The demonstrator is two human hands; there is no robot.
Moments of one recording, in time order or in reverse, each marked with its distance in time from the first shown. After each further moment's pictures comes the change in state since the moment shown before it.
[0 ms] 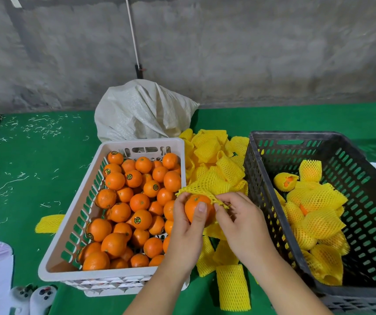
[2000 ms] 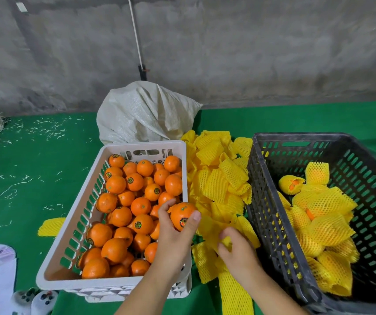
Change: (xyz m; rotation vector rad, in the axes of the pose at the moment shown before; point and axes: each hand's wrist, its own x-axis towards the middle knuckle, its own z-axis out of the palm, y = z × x) left_hand 0.017 -0.014 -0.022 0.003 0.112 -0.046; right_hand -0.028 0.098 0.048 -0.160 -0.322 0.363
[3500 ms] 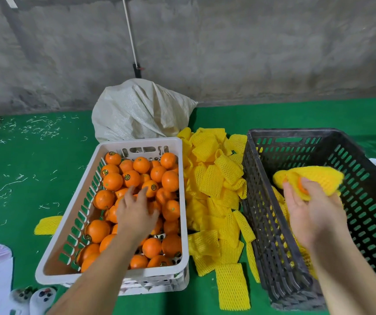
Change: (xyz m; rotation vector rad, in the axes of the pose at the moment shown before) left_hand 0.077 -0.014 -0.088 1.318 0.079 0.046; right_hand -0.019 -0.068 -0.164 1.573 0.631 0.262
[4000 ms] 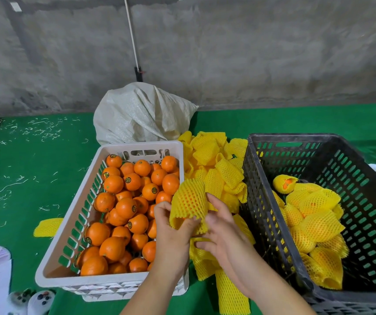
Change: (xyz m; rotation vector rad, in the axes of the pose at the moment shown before) left_hand -0.090 0.098 0.000 -1.574 0.054 0.057; right_hand -0.075 0.099 0.009 -0.706 -0.854 0.243
